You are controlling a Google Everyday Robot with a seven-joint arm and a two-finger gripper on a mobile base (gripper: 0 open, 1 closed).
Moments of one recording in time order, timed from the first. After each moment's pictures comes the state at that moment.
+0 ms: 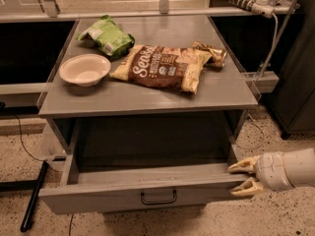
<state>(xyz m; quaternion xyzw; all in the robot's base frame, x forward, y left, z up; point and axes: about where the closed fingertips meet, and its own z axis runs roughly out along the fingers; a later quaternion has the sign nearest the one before) 0.428 -0.237 0.655 -0.66 0.66 0.13 0.35</state>
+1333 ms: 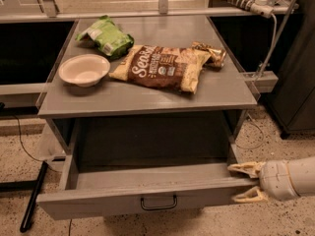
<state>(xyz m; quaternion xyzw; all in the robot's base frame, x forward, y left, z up) 0.405 -0.241 0.649 -0.67 0.64 0.14 0.34</state>
